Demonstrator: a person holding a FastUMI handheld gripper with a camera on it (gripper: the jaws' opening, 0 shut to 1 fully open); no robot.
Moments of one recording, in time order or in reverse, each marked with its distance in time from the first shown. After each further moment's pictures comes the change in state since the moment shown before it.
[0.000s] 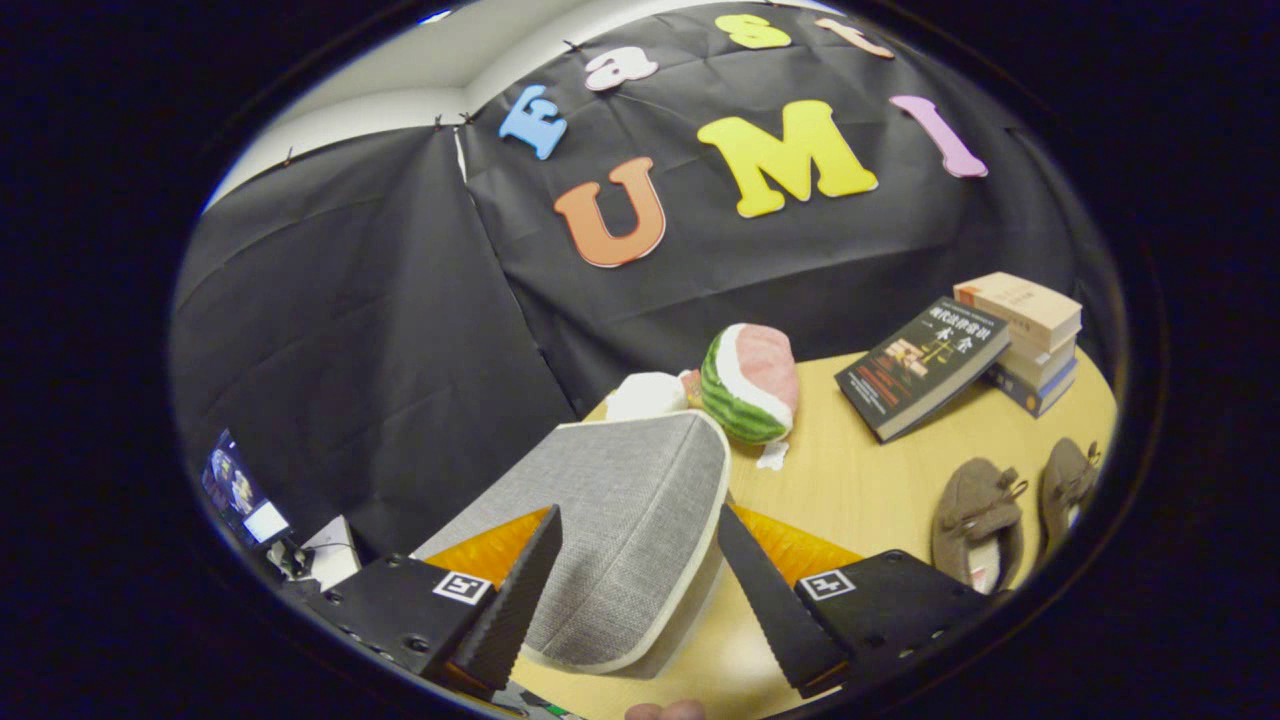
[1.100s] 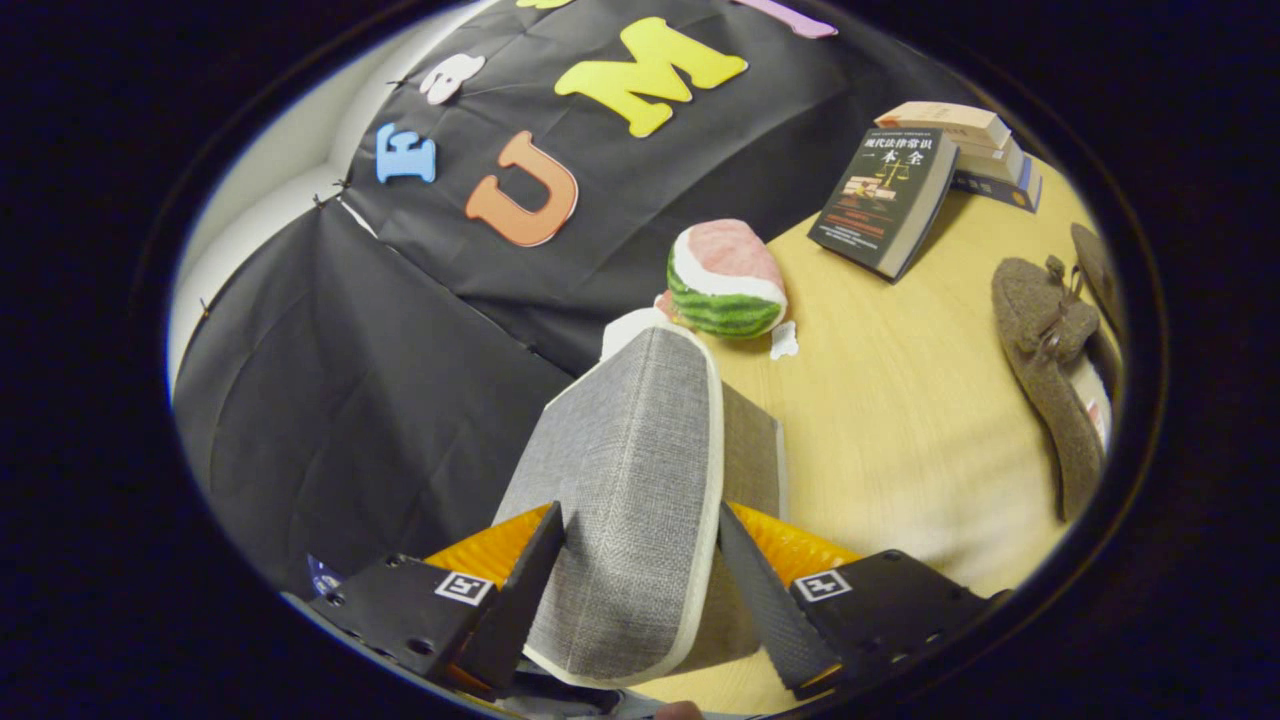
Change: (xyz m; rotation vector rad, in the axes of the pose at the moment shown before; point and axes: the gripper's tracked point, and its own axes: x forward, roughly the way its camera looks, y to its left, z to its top) arm 0.018 0.005 -0.034 0.435 0.169 0.089
